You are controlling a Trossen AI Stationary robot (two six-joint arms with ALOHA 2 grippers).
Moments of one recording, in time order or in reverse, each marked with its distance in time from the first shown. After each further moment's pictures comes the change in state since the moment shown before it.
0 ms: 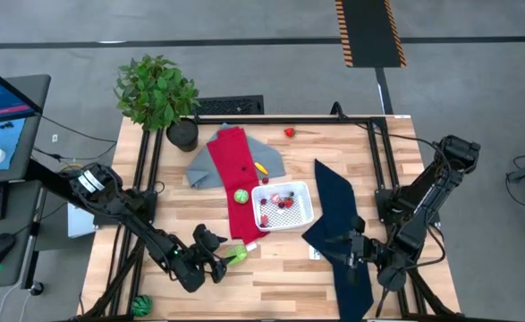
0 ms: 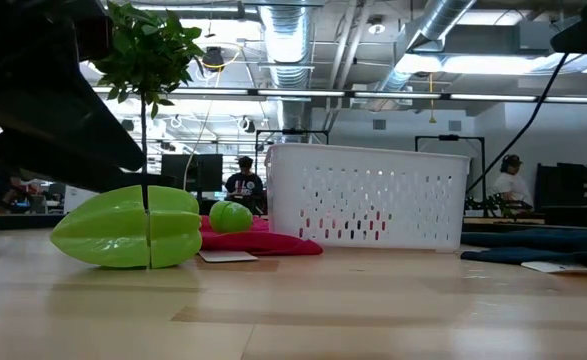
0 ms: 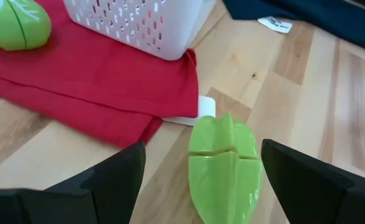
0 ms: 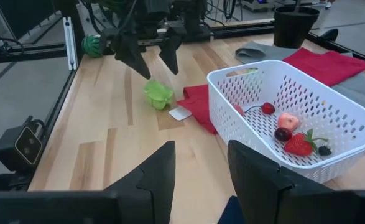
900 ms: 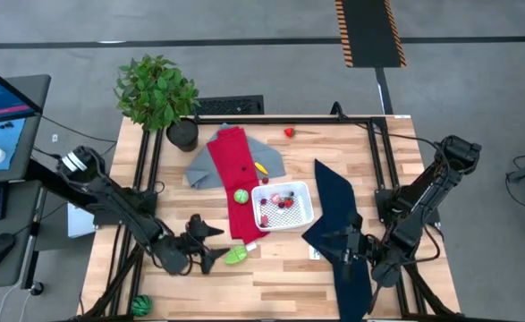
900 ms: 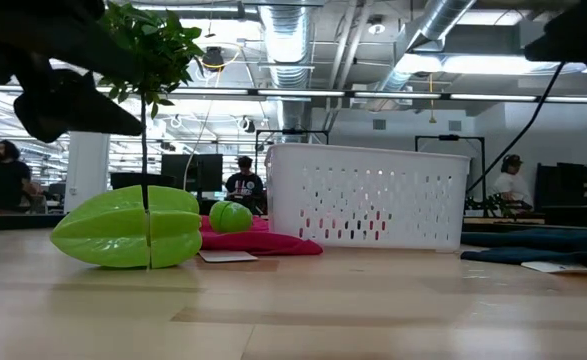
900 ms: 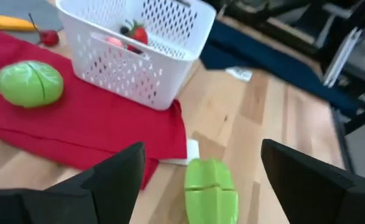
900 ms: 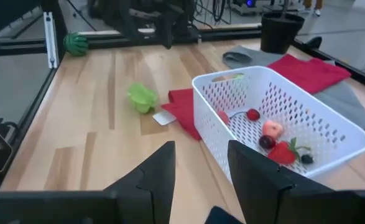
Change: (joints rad) left arm 0.004 -0.269 -0.173 0.178 -0.013 0.179; right arm -0.057 0.000 0.000 0.008 -0.003 -0.059
